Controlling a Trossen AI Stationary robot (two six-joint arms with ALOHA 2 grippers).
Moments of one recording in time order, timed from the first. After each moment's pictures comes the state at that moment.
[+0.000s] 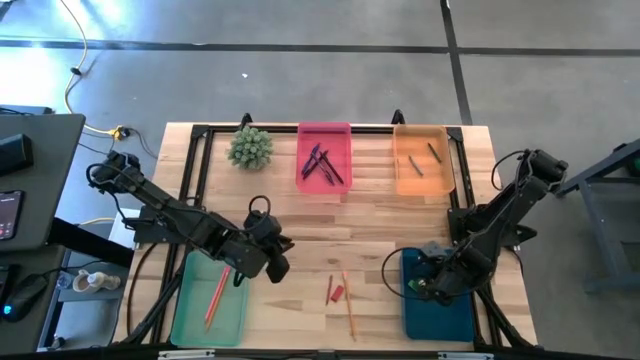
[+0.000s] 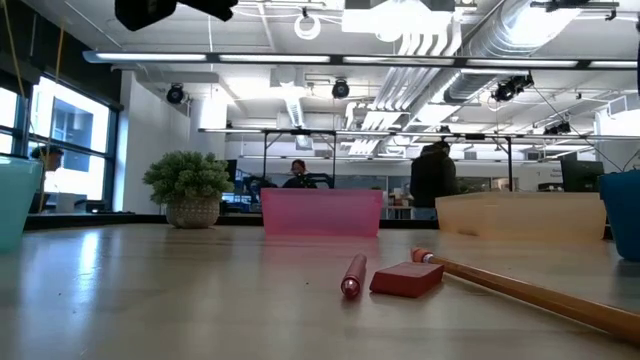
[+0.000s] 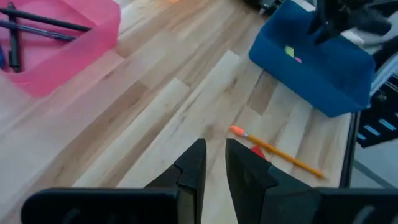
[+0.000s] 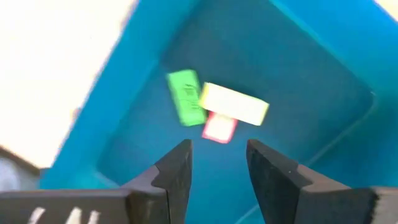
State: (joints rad) left arm -0.42 1.41 1.14 -0.62 -0.61 -0.98; right arm 0.86 1.32 0.87 -0.95 0.01 1.81
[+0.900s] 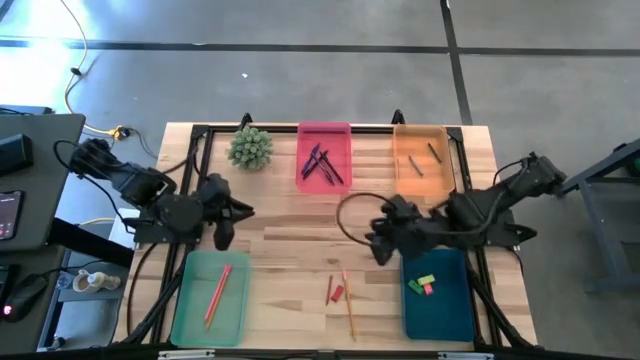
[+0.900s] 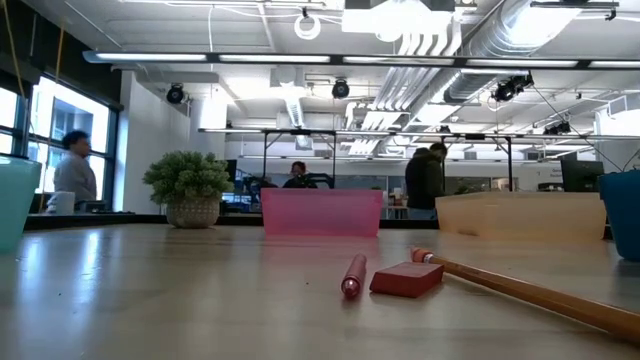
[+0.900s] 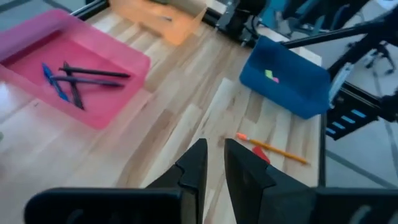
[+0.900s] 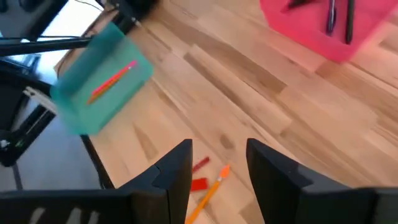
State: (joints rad) left arm -0.41 0.96 1.14 -0.90 -0.59 -0.81; right arm 0.48 1.40 1.43 -0.95 0.47 1.18
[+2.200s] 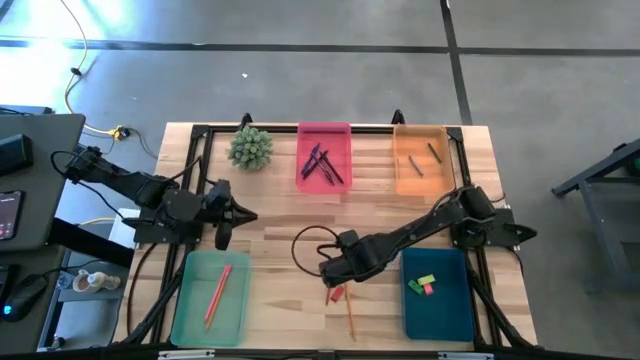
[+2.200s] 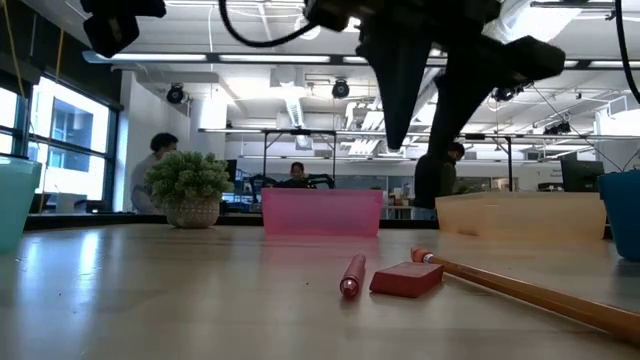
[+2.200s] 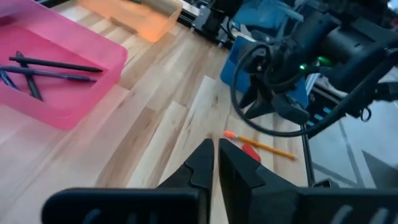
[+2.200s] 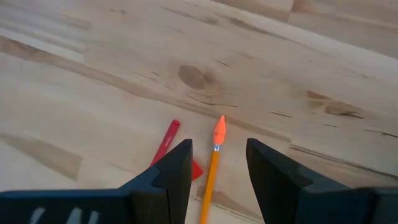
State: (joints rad) left arm -0.30 0.71 0.71 -0.50 -0.42 -0.66; right arm 0.41 2.02 1.66 -1.03 0.16 1.64
